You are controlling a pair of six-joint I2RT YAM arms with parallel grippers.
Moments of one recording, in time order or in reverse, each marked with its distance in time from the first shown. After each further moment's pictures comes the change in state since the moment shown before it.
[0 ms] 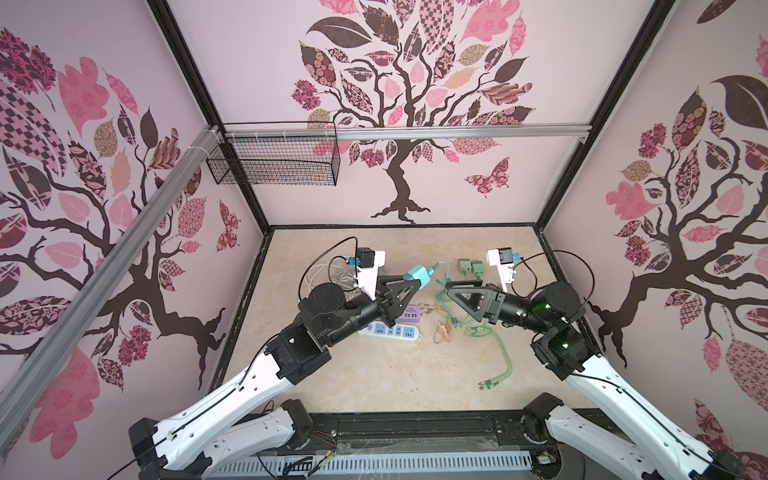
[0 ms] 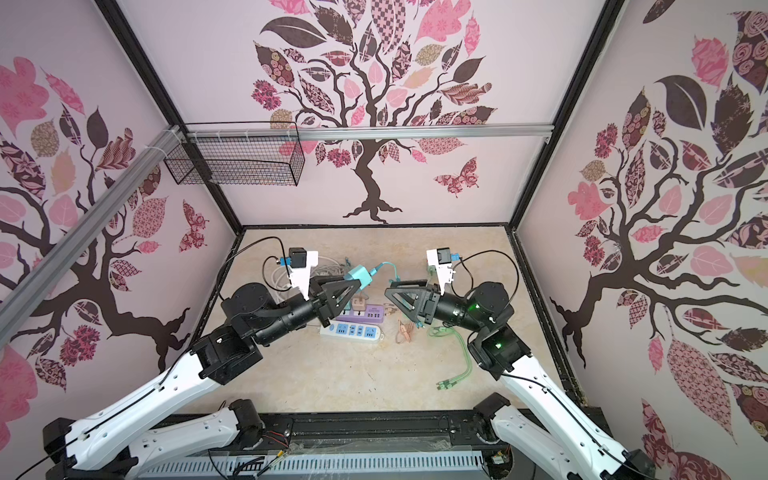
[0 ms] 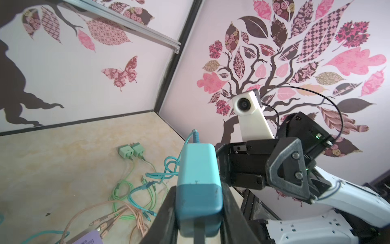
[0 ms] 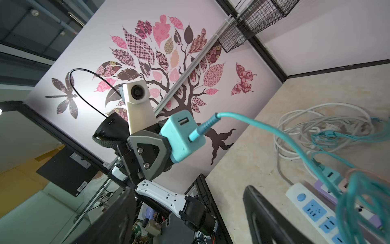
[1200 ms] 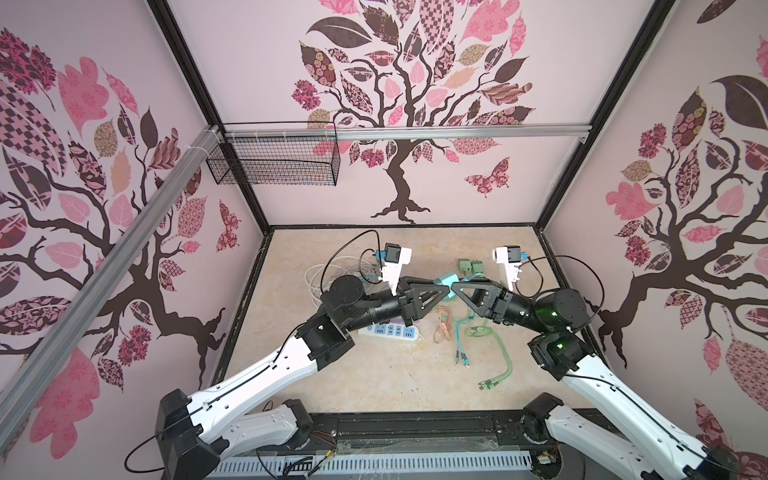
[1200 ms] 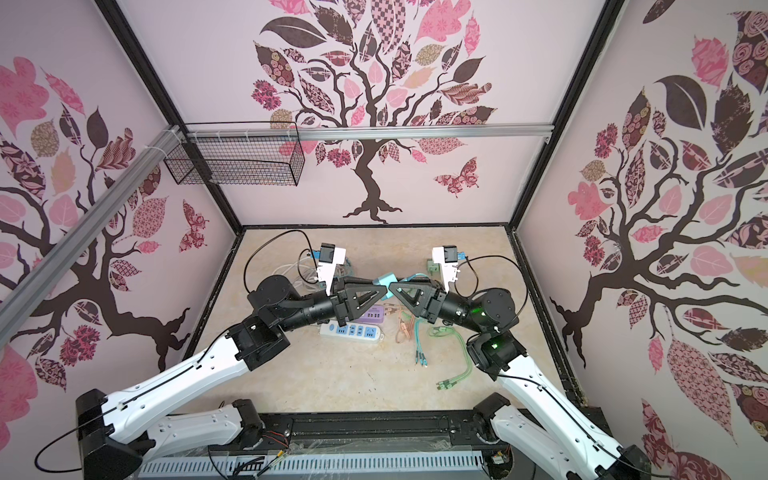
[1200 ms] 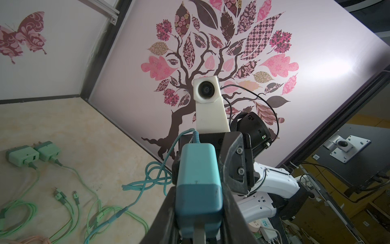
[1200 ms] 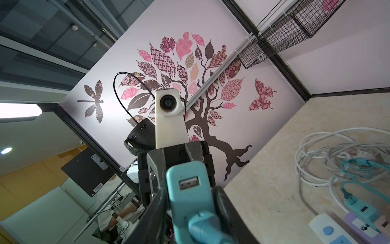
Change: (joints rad) left arm 0.002 0.172 0.000 0.306 0.275 -0.207; right arm 0.000 0.004 -0.024 0.182 0.018 0.081
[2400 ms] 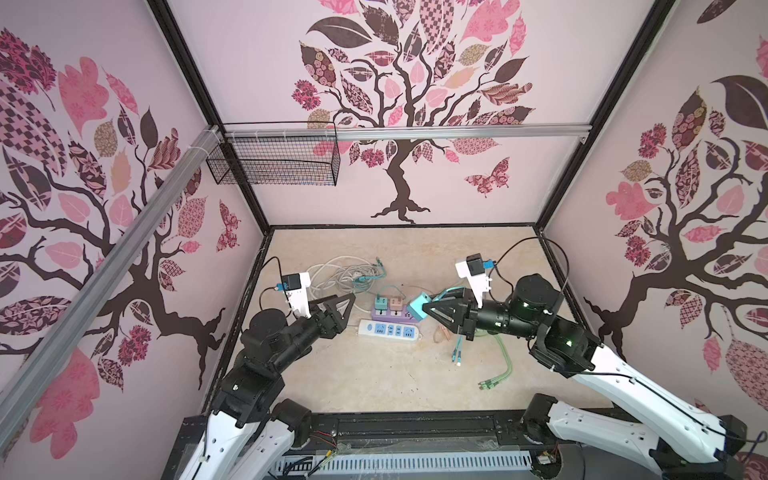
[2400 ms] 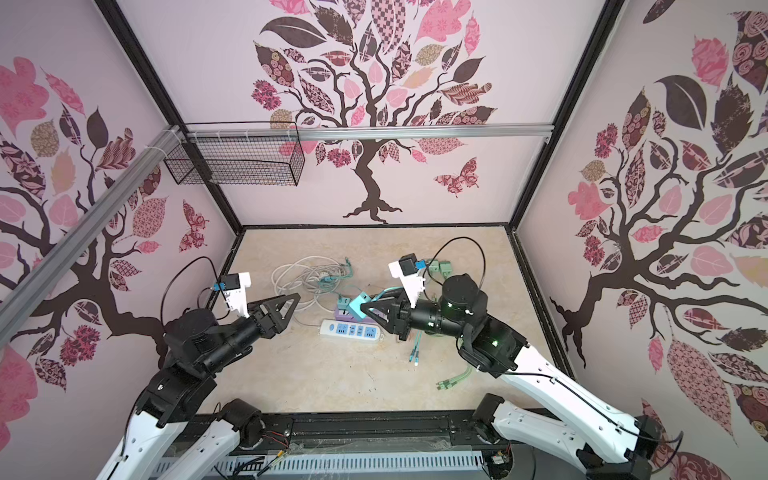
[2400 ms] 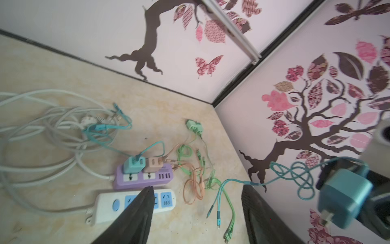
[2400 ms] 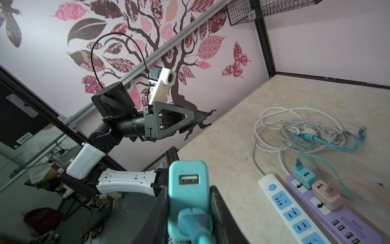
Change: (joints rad) left arm 0.488 -0.573 -0.223 -0.737 -0.219 0.033; right arm 0.349 0.104 0.310 -0.690 0.298 -0.573
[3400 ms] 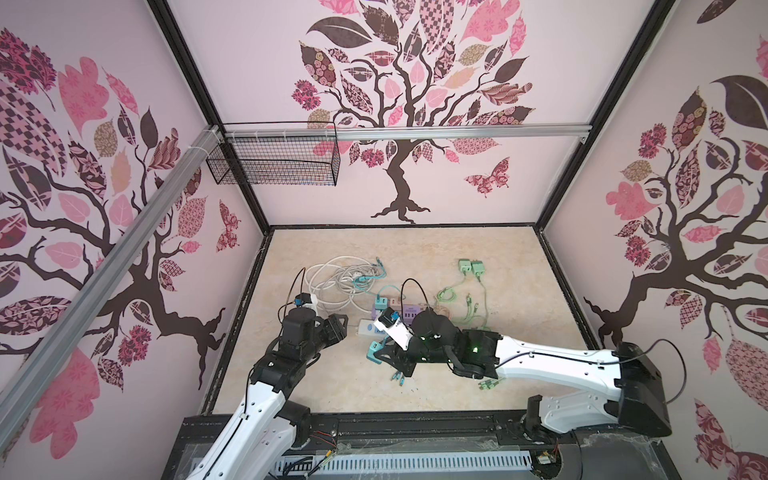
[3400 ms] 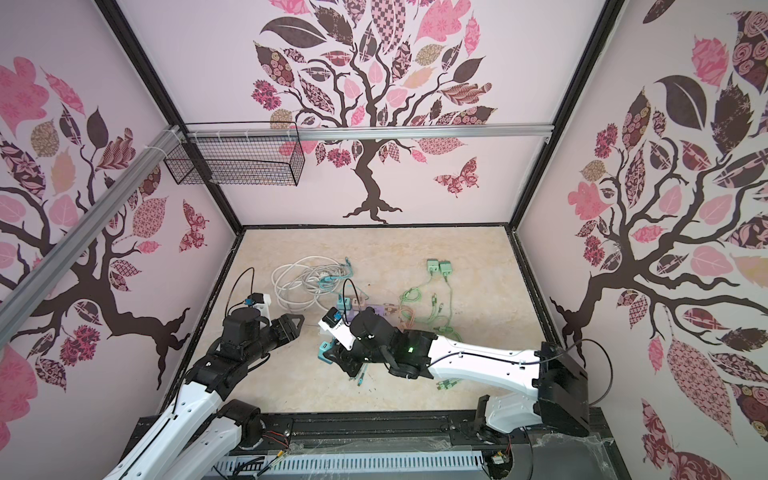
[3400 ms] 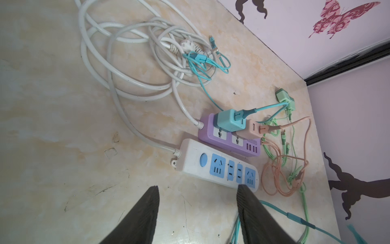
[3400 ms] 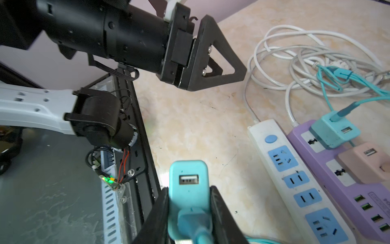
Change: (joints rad) left arm 0.093 0.168 -0.281 0.040 -0.100 -0.040; right arm 0.304 0.463 -0.056 0.060 0.314 -0.237
